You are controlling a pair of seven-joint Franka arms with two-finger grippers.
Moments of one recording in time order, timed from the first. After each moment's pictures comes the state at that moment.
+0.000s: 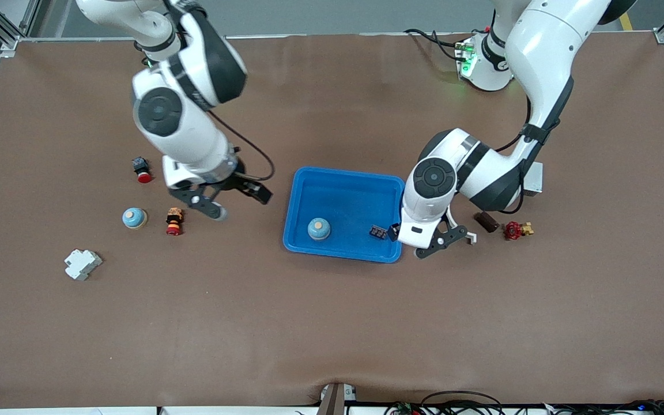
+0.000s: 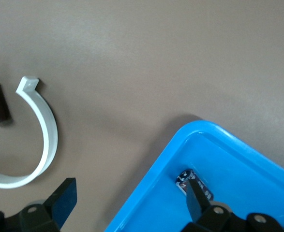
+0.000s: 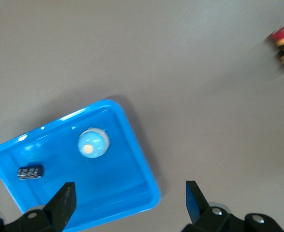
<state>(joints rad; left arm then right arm) -0.17 0.61 -0.44 -1.61 0.34 2.07 -1.14 0.57 0.31 -0.02 -1.71 0.15 2.04 1.03</state>
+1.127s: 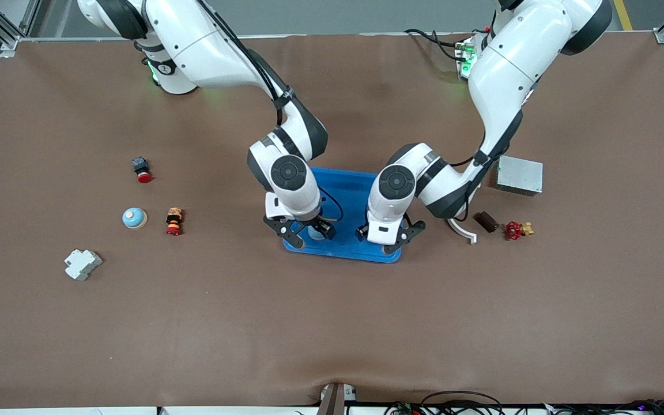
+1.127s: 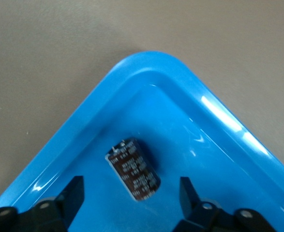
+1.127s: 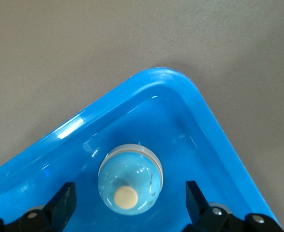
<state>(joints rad) -0.27 0.78 -0.43 -1.61 0.34 2.30 -1.46 0.71 0.79 -0.04 -1.47 0.11 2.31 1.32</state>
